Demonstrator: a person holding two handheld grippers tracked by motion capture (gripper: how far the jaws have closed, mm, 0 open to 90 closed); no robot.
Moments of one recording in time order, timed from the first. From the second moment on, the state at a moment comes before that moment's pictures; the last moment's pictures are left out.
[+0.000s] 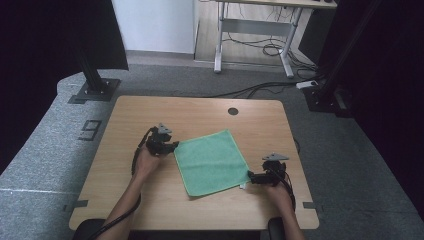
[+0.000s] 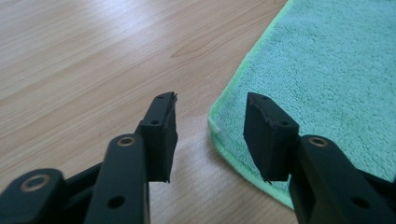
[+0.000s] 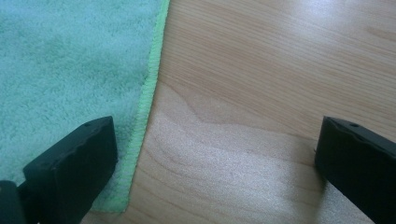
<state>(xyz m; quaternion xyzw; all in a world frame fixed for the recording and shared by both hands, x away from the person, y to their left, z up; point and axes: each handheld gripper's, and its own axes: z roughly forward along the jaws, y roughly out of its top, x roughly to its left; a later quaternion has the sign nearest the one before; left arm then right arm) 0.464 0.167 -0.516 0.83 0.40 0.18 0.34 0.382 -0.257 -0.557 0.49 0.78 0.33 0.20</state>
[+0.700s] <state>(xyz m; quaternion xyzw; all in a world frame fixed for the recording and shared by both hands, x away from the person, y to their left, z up) 0.471 0.166 -0.539 0.84 0.39 0.17 0.33 0.383 -0.258 -0.557 0.49 0.78 0.34 0.20</state>
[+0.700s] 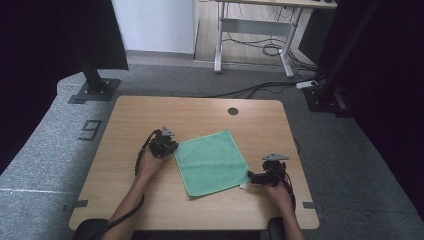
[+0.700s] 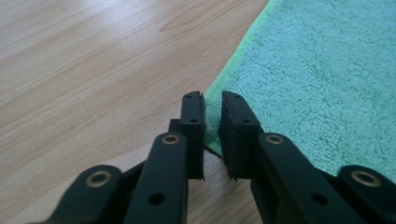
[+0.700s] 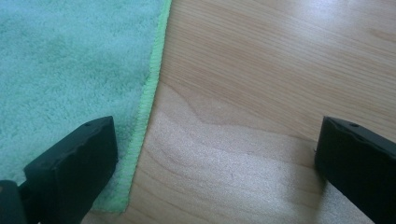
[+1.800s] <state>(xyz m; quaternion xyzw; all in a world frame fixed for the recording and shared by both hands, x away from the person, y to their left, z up) 0.470 0.173 -0.544 0.82 0.41 0.15 0.36 0.362 -0.165 -0.528 0.34 0.86 0.37 0.09</state>
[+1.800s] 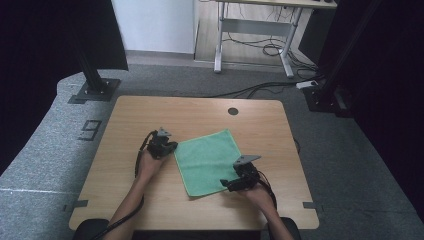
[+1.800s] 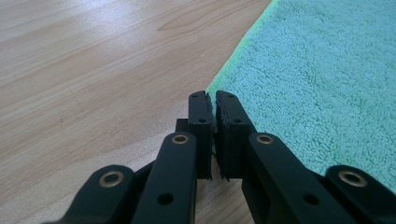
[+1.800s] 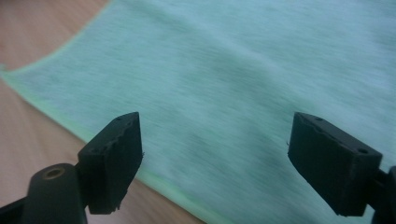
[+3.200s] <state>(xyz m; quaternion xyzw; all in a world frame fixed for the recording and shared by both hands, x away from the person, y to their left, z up) 0.471 0.171 -0.543 0.82 0.43 0.14 0.36 0.326 -0.053 -0.530 0.21 0.92 0.34 0.02</state>
